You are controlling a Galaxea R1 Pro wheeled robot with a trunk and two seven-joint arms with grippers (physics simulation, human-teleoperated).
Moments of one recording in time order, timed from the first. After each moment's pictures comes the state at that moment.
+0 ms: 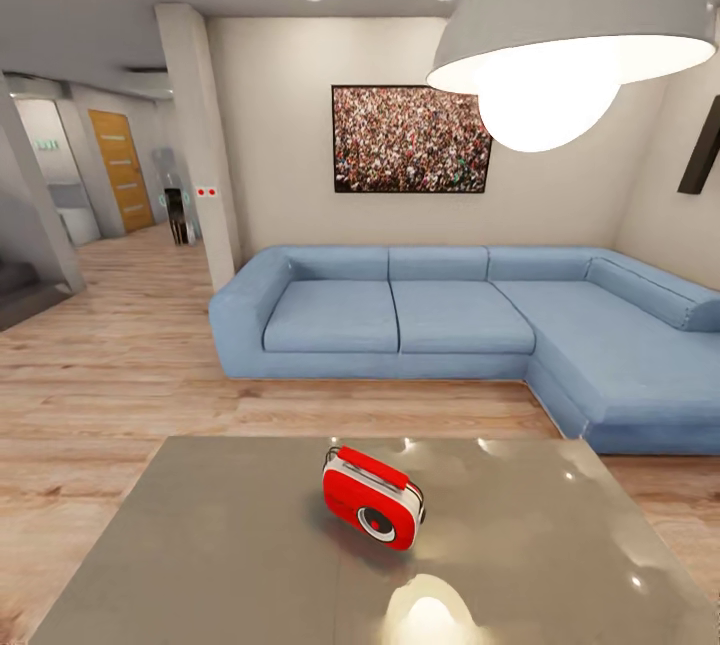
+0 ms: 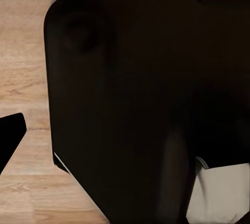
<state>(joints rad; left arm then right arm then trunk) 0.00 -0.06 0.01 -0.08 0.03 0.00 0.01 0.00 0.00 0.00 0.00 0.00 -0.01 0.01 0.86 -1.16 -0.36</state>
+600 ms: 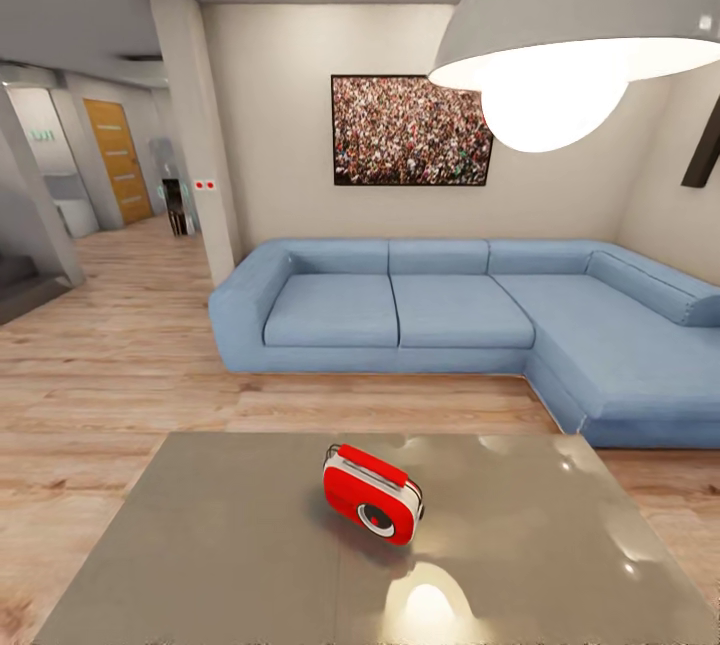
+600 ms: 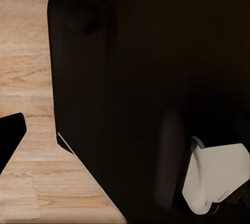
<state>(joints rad) 0.00 -0.06 0.01 -0.08 0.03 0.00 0.01 0.00 0.00 0.00 0.00 0.00 -0.01 0.01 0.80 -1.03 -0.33</state>
